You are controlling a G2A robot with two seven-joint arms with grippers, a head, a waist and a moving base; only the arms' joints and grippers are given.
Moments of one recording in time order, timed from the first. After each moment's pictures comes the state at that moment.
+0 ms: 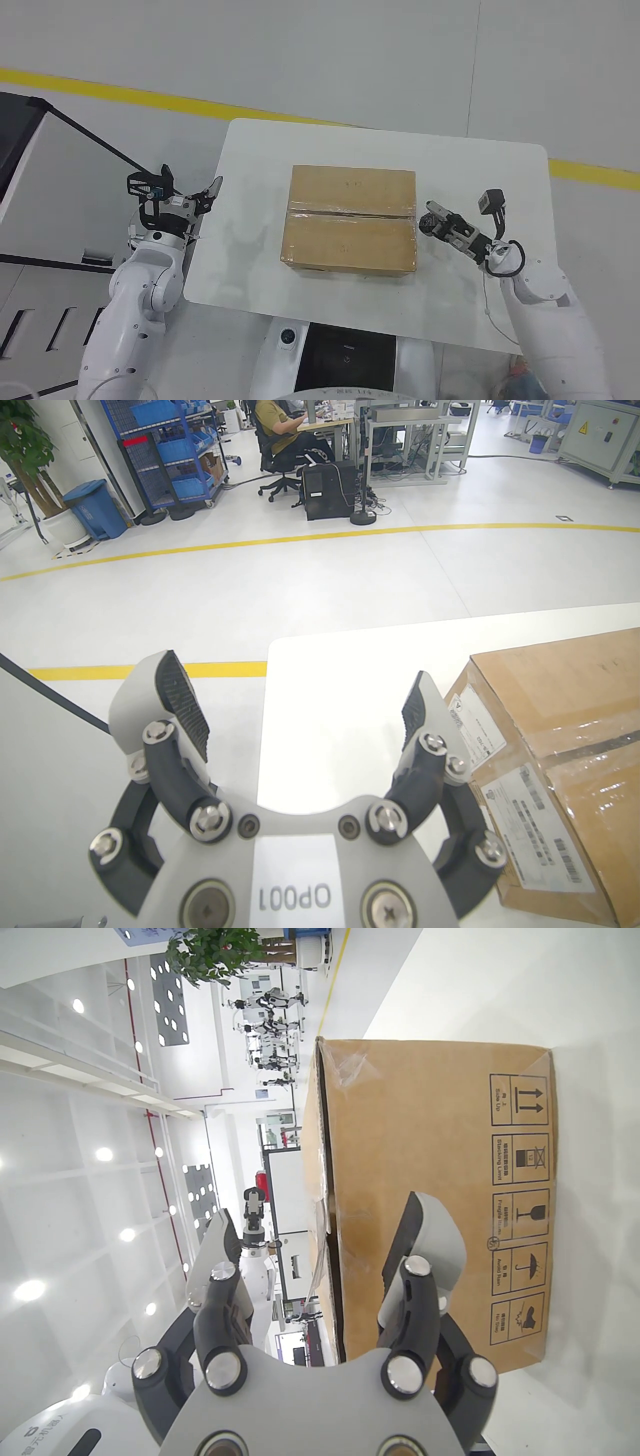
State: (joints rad) left arm 1.75 -1.15 -1.67 -1.84 1.24 -0.09 0.04; right arm -1.47 -1.13 1.47 -1.37 0.31 -0.28 0.85
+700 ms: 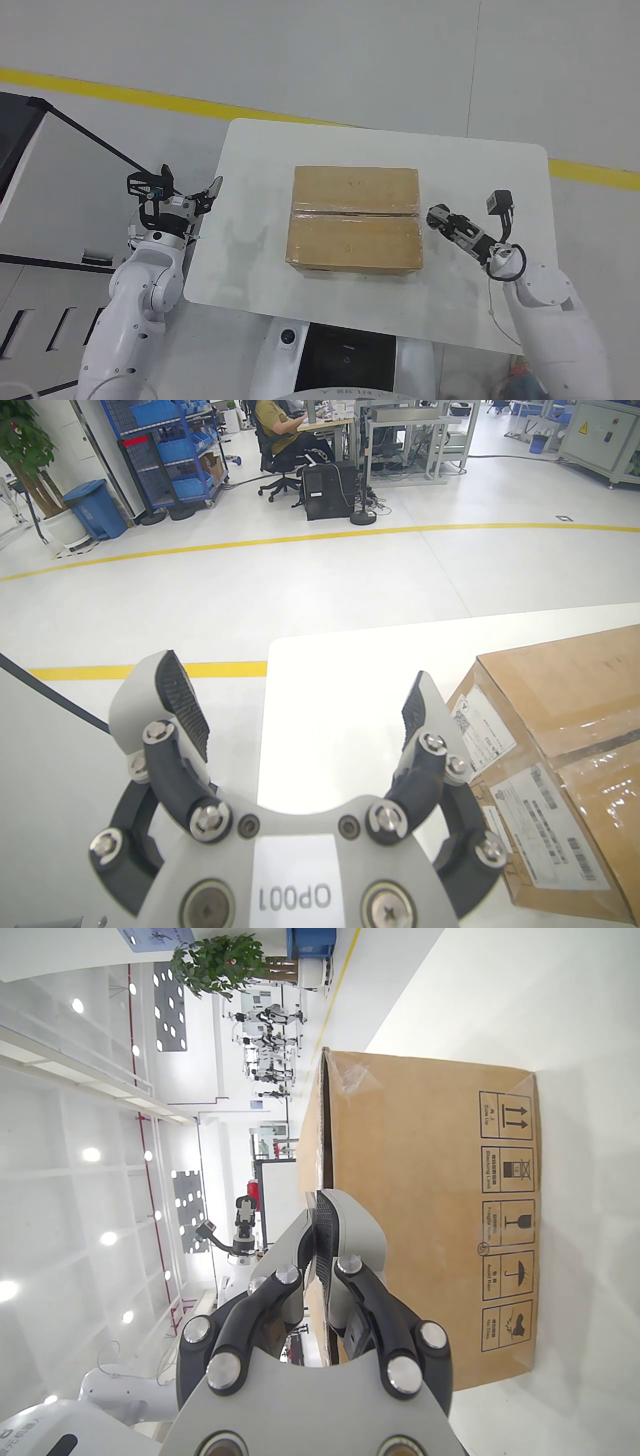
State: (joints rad) left arm 1.75 -1.15 -1.67 -1.84 1.24 -0.09 0.04; right arm -1.50 -1.12 1.49 -1.39 0.28 -0.32 0.79
